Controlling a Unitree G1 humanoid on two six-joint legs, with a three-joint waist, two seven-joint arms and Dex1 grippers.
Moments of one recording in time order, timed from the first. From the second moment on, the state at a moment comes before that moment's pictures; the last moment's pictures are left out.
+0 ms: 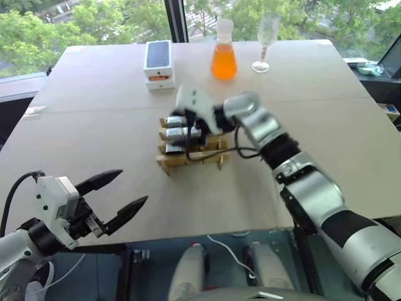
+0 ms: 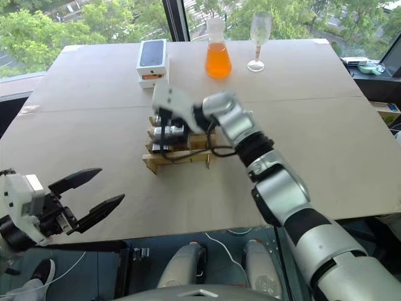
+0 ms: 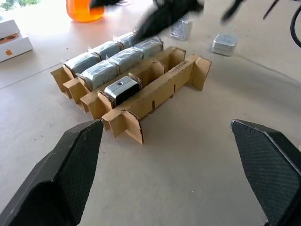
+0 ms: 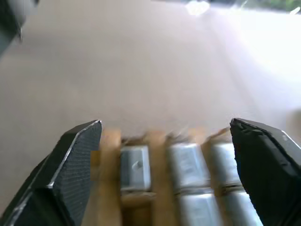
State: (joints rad) left arm 0.50 0.69 0.69 -0.65 -0.71 0.36 -0.91; right arm -1.17 -0.05 0.22 0.55 0.04 0.28 1.10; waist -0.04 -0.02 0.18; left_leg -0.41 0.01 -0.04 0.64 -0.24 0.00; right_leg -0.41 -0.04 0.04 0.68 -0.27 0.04
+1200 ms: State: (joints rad) left arm 0.02 0.83 0.34 -0.30 -0.63 0.34 -1.11; right arm -0.14 -0.10 0.03 -0.27 0.01 0.56 0.30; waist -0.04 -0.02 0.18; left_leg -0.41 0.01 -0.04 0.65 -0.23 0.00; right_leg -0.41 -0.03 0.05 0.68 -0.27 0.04
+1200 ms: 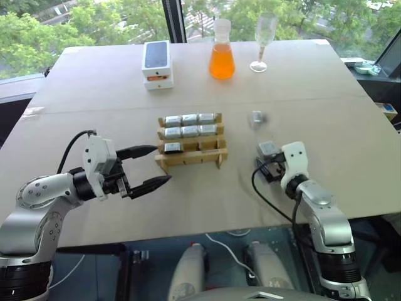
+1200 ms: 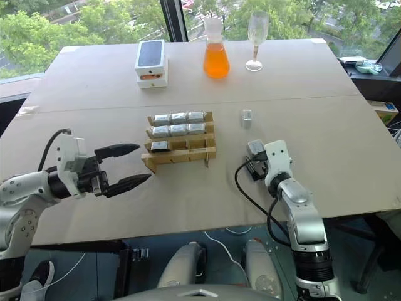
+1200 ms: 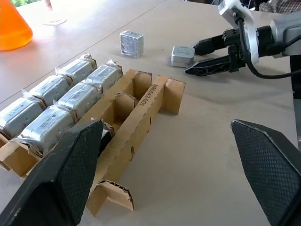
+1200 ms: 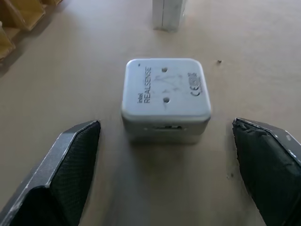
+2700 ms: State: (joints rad) left arm -0.84 0.60 -0.09 0.33 -0.41 0.39 -1.31; right arm -0.90 -0.48 0.39 0.57 -0.53 -1.00 0.43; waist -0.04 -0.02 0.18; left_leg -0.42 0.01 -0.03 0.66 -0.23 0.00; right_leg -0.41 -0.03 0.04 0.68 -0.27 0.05
